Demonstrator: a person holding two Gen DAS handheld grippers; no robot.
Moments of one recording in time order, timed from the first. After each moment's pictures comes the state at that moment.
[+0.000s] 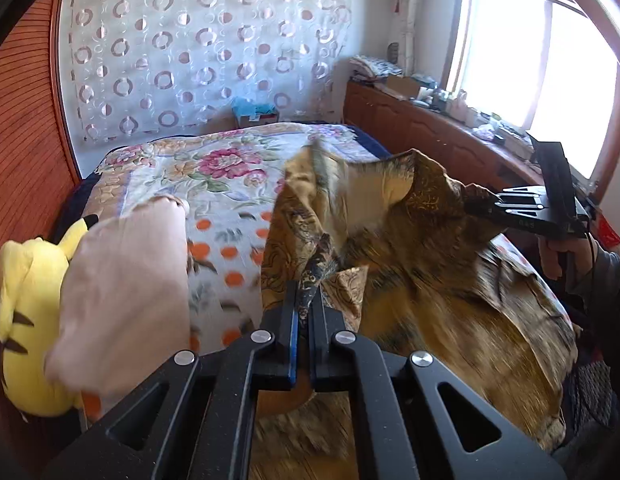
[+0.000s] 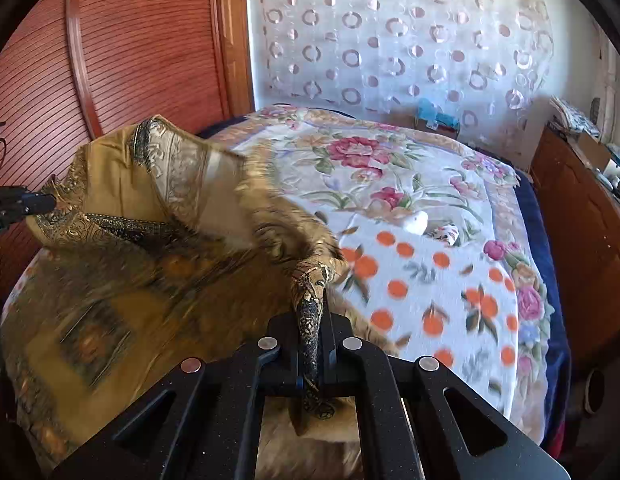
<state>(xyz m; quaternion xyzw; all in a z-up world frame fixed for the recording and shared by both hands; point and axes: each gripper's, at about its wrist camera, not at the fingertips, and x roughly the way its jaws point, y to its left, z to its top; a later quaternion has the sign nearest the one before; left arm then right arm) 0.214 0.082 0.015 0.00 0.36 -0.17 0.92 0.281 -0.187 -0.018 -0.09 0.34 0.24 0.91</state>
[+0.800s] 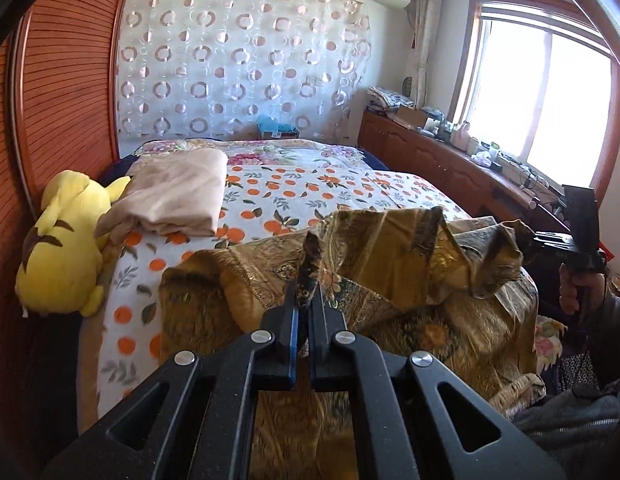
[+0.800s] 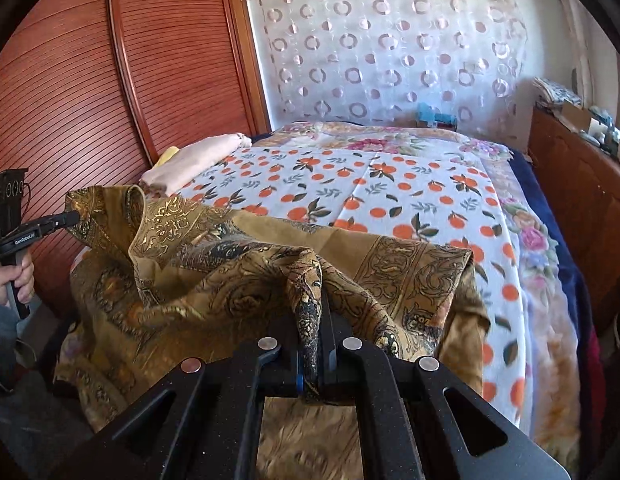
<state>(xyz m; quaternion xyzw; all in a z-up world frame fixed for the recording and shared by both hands) 0.025 0.108 -0.005 -0.05 0.31 -0.12 0.94 0.027 -0.272 -0.047 -0.02 0.31 0.26 0.92</state>
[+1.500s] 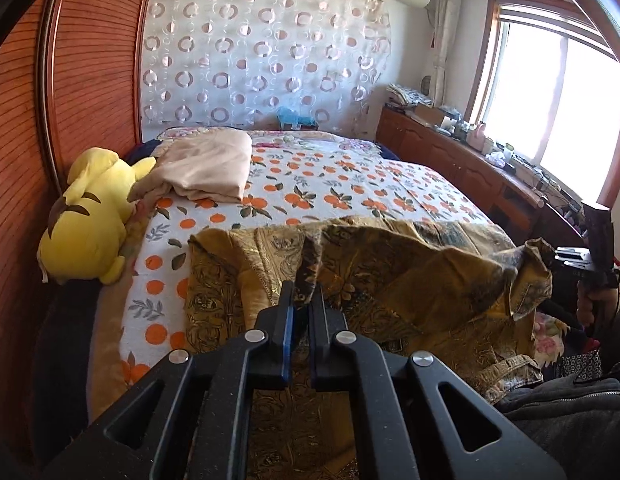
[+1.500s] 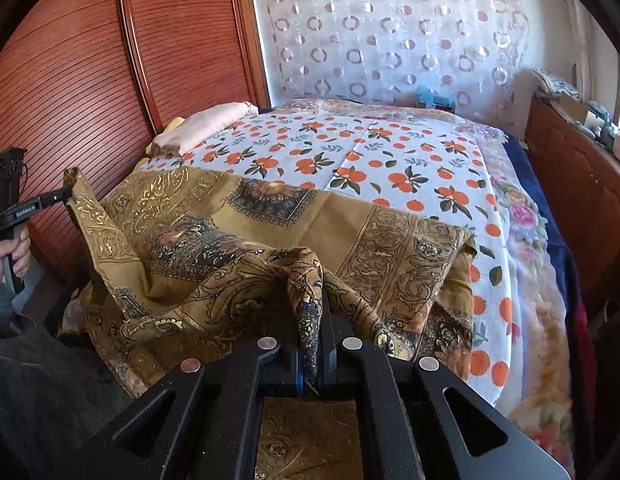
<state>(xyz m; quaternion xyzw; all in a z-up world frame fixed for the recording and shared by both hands) -0.020 0.120 -0.007 -0.06 0.32 -0.09 0.94 -0.022 -0.277 -0.034 -0.05 0.34 0.25 0.90</state>
